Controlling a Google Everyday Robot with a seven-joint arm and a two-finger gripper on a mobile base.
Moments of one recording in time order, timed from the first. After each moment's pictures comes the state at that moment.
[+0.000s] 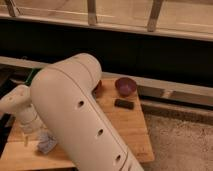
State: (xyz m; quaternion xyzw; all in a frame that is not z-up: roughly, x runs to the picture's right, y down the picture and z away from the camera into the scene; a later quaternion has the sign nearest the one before) arm -0.327 0.242 0.749 -0.38 0.26 0.45 0.77
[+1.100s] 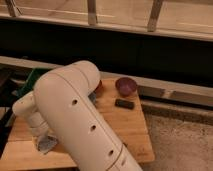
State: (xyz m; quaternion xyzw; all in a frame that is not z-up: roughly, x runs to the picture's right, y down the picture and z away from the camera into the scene) arm -0.315 0.275 0.785 -0.39 0.30 0.47 0.74
